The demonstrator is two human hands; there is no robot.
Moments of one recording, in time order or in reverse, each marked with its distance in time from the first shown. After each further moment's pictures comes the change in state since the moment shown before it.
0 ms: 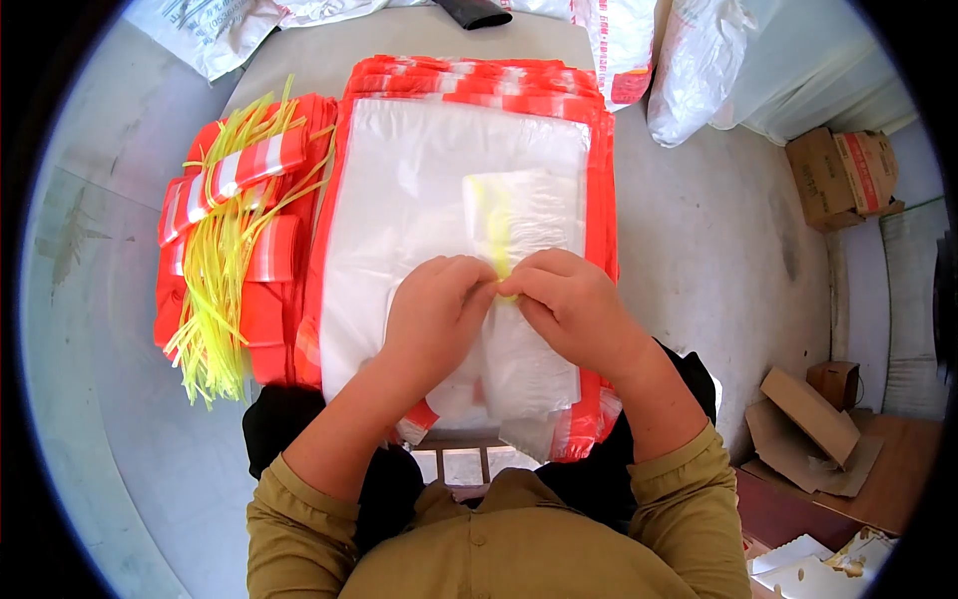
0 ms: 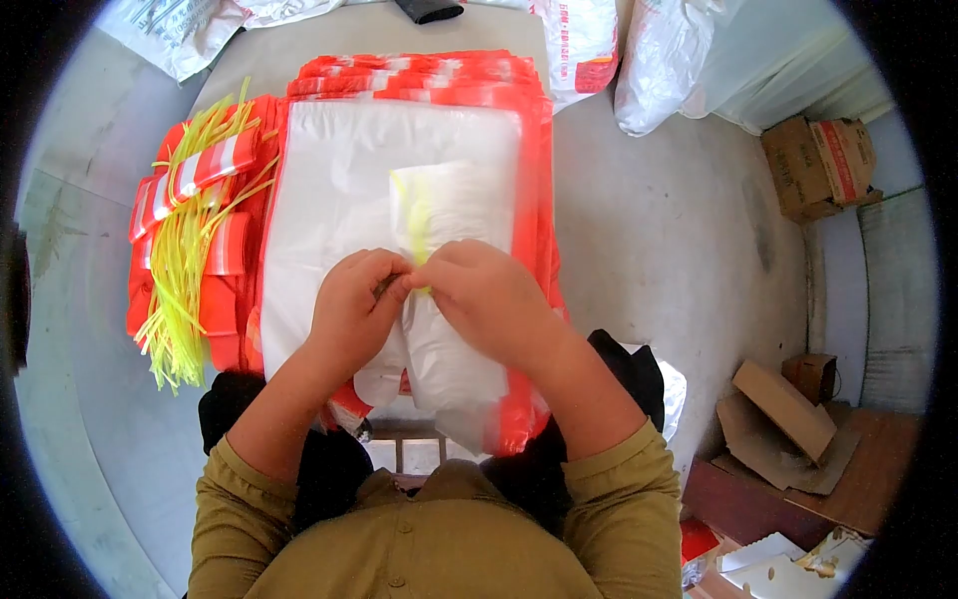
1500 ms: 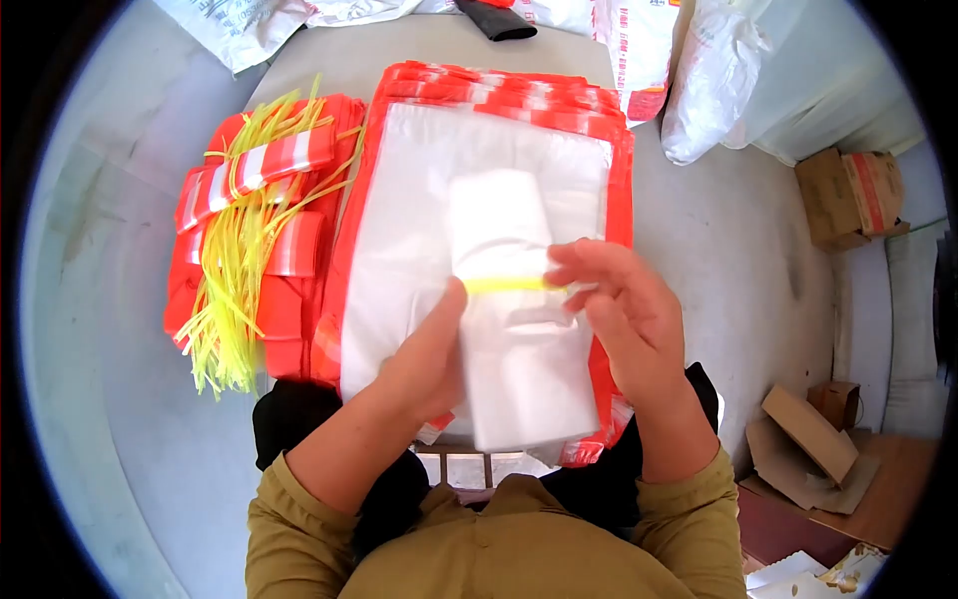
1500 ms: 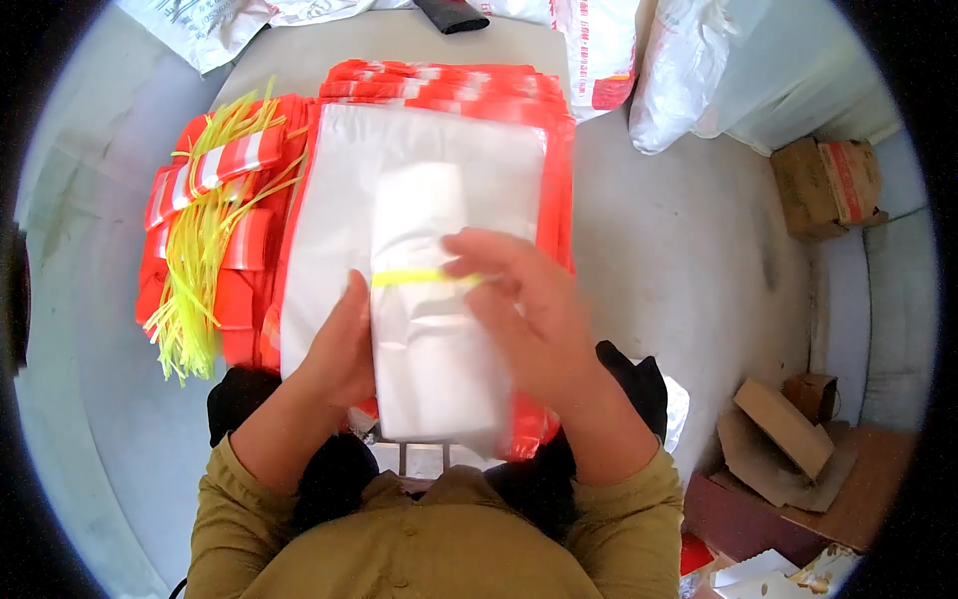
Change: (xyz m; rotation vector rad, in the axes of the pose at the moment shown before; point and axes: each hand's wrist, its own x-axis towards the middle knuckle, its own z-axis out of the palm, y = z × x) left_hand -0.031 0.018 -0.022 -1.507 -0.253 -0.774; right_hand -0.005 -0.039 -0.027 0.540 0.084 0.230
